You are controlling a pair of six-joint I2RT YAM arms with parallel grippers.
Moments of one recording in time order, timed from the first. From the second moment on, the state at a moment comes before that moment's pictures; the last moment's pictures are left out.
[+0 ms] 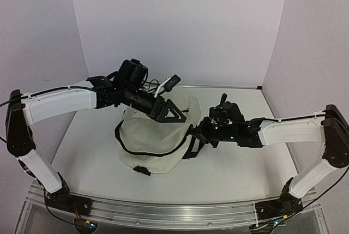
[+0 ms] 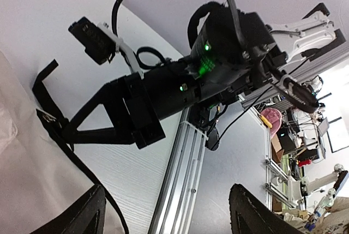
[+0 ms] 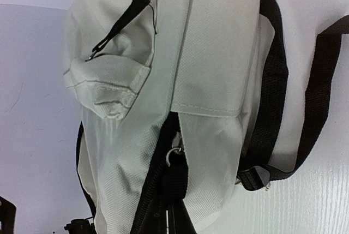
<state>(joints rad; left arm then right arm) -0.86 1.61 1.37 -0.35 0.75 -0.34 0.86 1.54 0.86 0.09 -0.04 1.19</state>
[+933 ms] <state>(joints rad) -0.82 2.14 1.62 -0.01 0.80 -0.58 0.91 1.40 0.75 0.07 -0.03 1.02</state>
